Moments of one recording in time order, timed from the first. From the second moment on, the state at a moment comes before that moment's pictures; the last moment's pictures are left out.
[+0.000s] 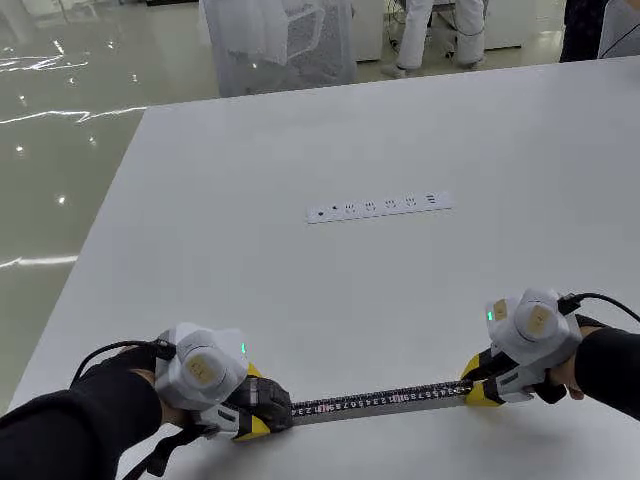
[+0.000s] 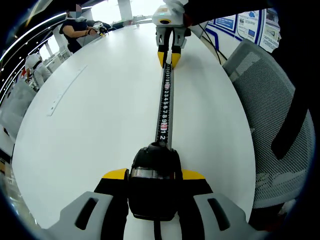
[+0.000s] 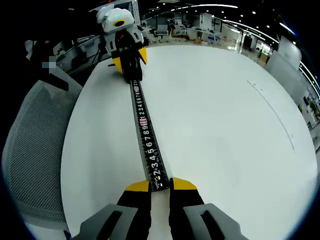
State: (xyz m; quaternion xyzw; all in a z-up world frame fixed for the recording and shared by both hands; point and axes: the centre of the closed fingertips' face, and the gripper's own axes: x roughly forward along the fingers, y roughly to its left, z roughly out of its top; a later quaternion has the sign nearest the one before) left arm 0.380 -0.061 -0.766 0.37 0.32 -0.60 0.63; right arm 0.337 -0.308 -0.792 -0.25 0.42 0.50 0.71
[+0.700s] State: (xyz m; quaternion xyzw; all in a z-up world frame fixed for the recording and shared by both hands) left arm 0.379 -0.061 -0.765 0.37 0.32 -0.60 0.63; right arm 0.338 -0.306 -0.793 -0.26 0.43 0.48 0.71
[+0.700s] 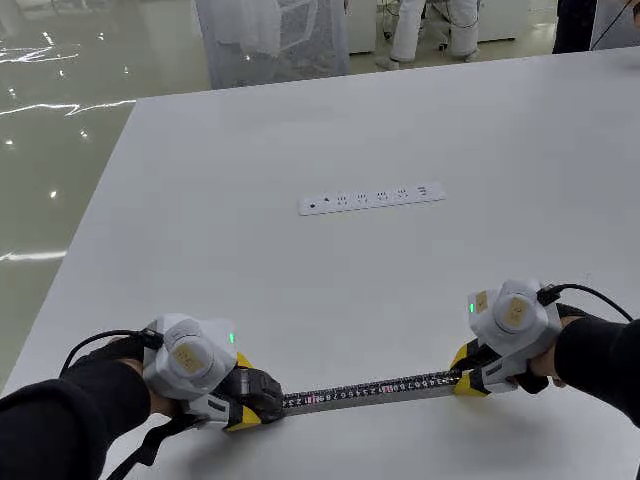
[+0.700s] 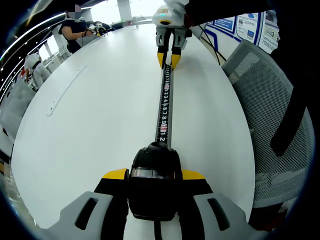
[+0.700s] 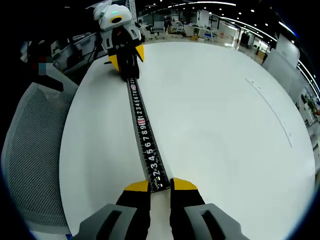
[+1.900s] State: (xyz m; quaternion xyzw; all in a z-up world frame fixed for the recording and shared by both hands) left arm 0.379 -0.061 -0.766 0.37 0.33 -0.61 0.62; right arm 0.337 -0.304 -0.792 -0.27 0.45 0.48 0.70
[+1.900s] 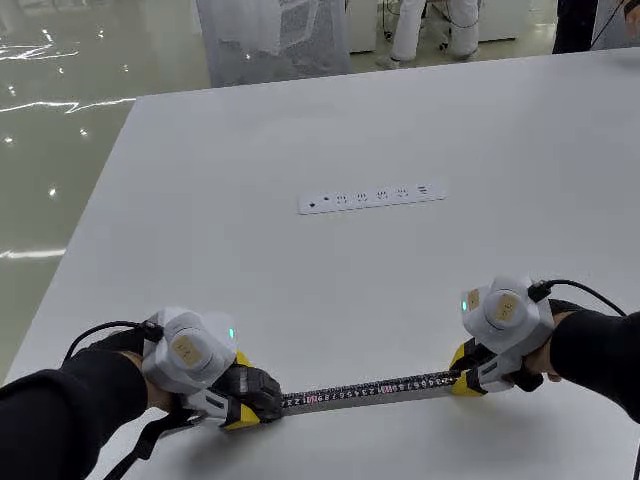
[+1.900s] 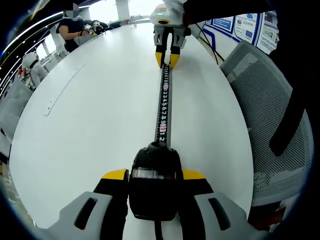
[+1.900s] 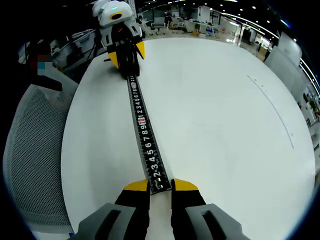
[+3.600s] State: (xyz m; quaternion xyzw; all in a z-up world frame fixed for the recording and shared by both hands) left arm 0.370 -0.030 -0.769 0.27 0.39 -0.54 0.69; right arm 0.327 -0.324 -0.784 -0.26 0.44 0.44 0.74
